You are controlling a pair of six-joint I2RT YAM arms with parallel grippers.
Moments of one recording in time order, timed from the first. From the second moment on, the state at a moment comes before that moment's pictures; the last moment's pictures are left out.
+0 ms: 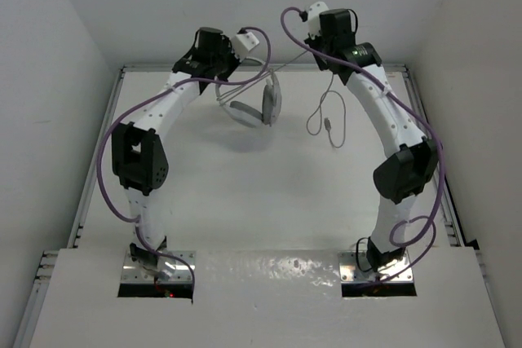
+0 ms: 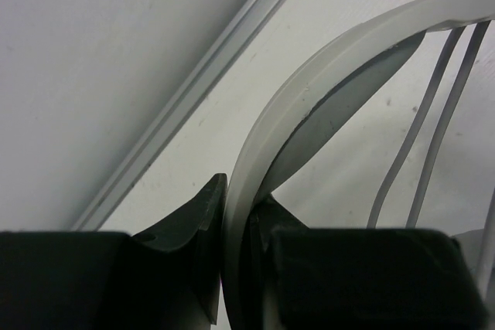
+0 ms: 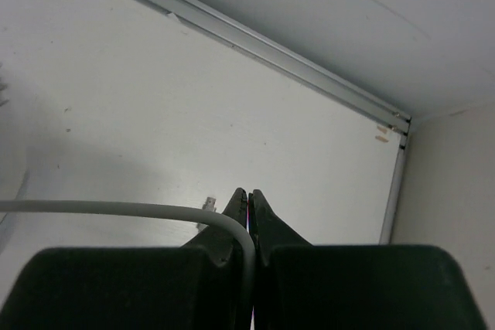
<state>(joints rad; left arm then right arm) -0.31 1.99 1.85 -0.41 0.08 0.59 0.37 1.90 2.05 -0.70 0.30 -0.32</state>
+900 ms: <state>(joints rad) -0.32 1.99 2.19 -0.75 0.30 0.42 0.19 2.04 1.87 -0.40 -0.06 0.02</state>
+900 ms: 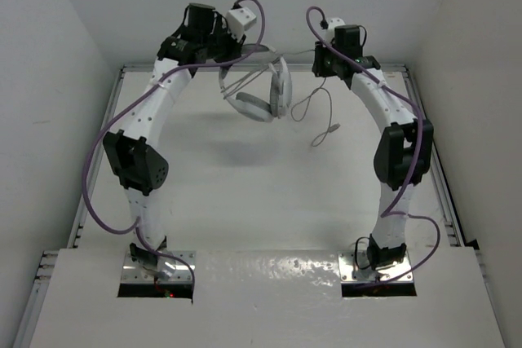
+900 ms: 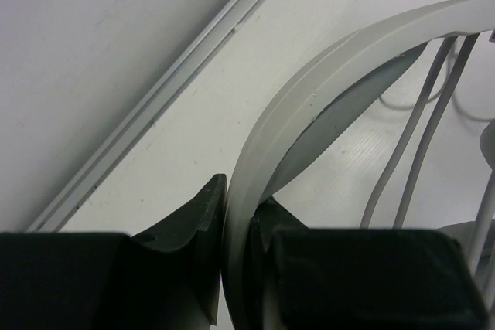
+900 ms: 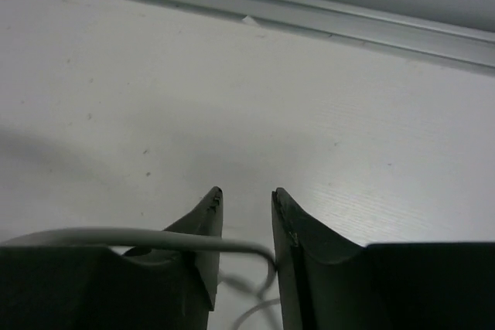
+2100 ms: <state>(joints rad) -0.14 1.99 2.59 -0.73 0.35 -0.19 0.37 2.08 1.26 0.17 -0.43 0.35</state>
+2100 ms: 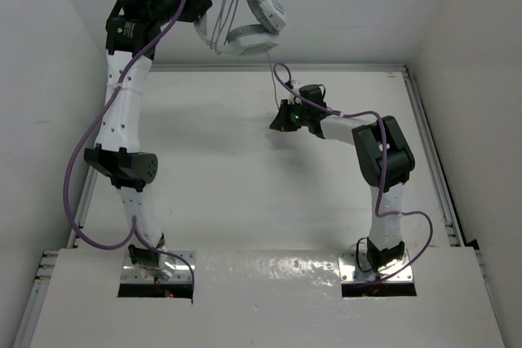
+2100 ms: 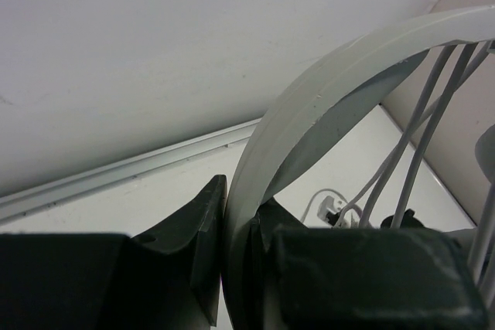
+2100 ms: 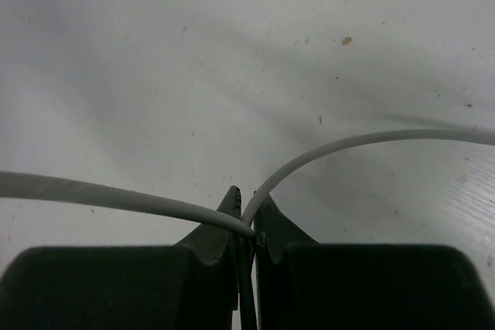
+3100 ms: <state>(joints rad) 0.00 2.06 2.29 -0.64 0.21 -0.52 0.86 2.13 1.70 -0.30 -0.49 0.06</state>
